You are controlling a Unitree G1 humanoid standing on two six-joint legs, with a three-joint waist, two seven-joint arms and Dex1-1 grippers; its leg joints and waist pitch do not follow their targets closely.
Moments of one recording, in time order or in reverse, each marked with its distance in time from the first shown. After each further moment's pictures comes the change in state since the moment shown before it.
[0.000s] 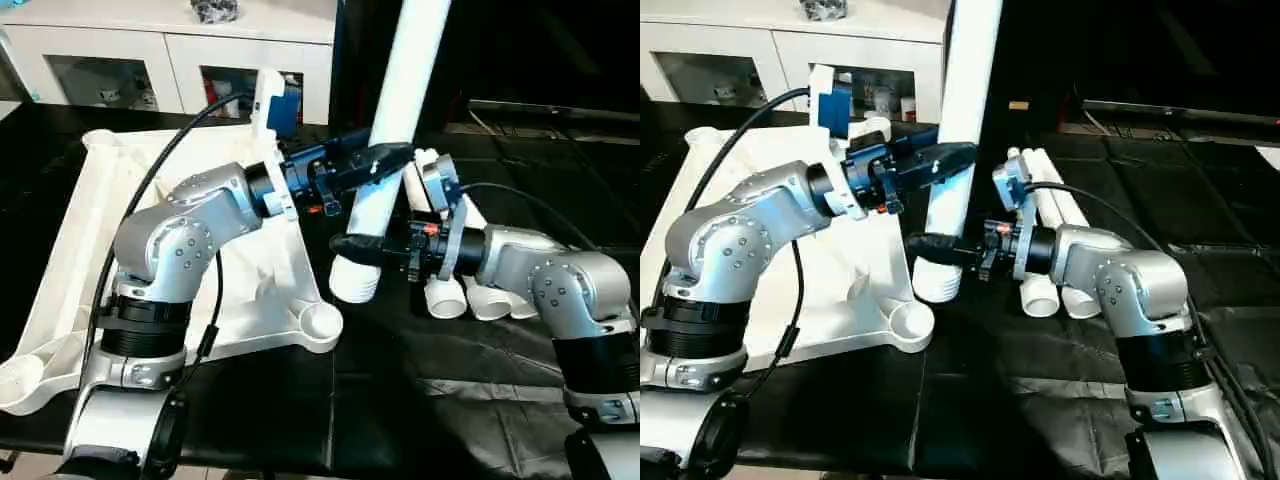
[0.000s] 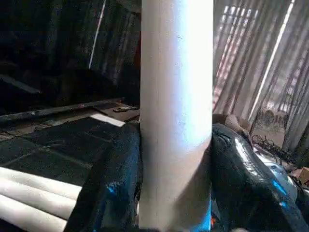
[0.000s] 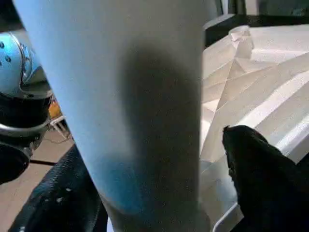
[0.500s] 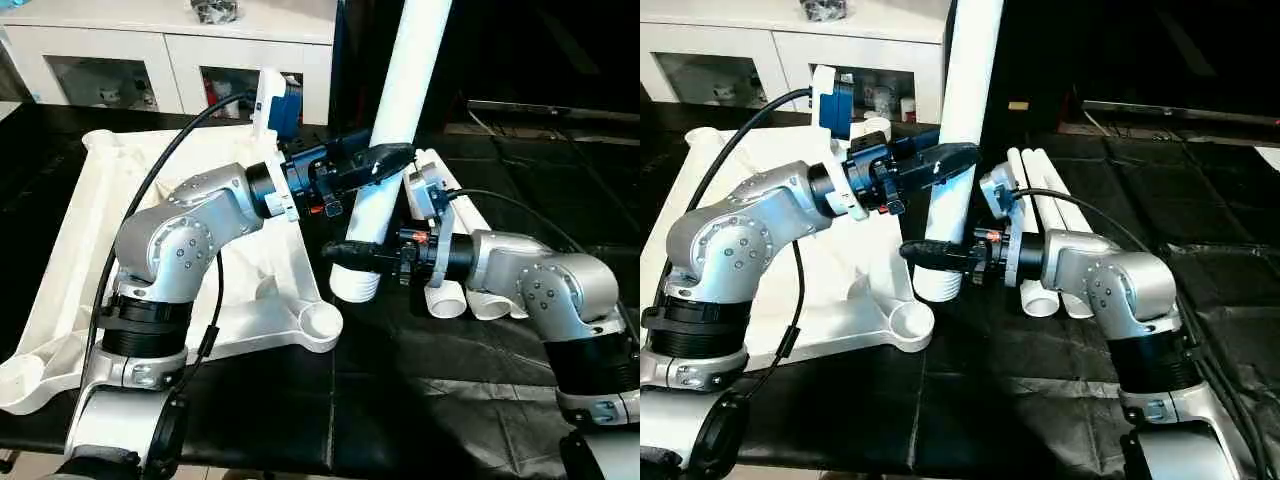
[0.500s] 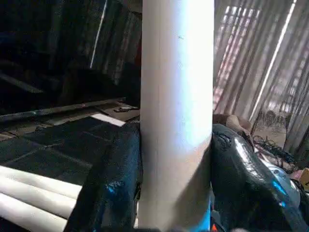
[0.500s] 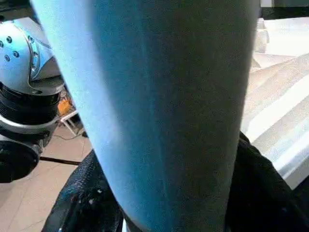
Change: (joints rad) left arm 0.000 -0.004 0.000 0.000 0.002 0.003 0.010; right arm 0.000 0.018 0.011 -0.005 0.001 0.011 0.011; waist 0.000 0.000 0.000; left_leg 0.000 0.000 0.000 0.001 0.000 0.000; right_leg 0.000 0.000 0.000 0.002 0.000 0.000
